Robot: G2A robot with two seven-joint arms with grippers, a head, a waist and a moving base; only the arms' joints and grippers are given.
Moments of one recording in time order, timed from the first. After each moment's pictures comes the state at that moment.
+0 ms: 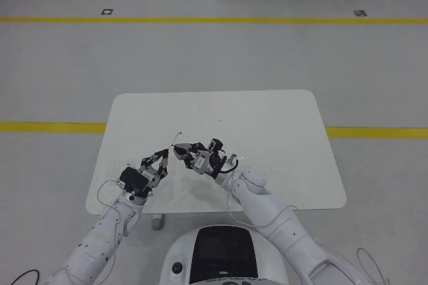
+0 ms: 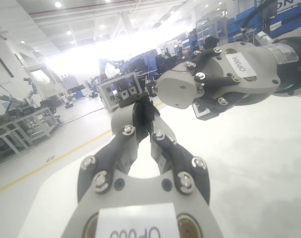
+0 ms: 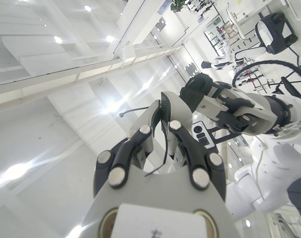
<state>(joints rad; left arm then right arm) 1.46 -1.05 -1.11 -1.26 1.46 -0.06 0.95 -1.19 -1.58 0.95 -1.13 0.94 0.13 0.61</state>
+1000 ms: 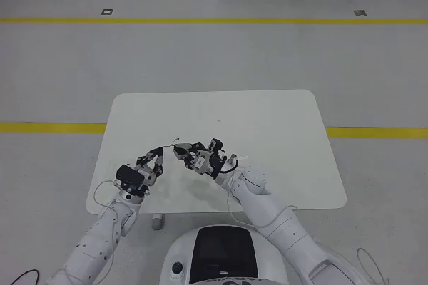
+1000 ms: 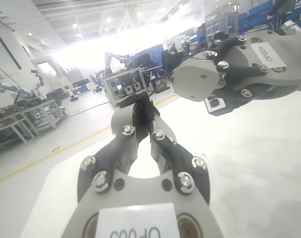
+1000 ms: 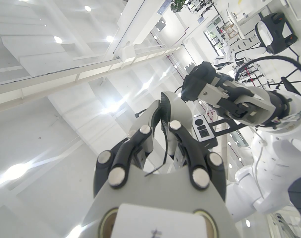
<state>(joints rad) 1.47 -1.06 -1.14 -1.25 1.42 -0.06 0.93 -1.19 -1.58 0.95 -1.13 0.94 0.13 0.61</state>
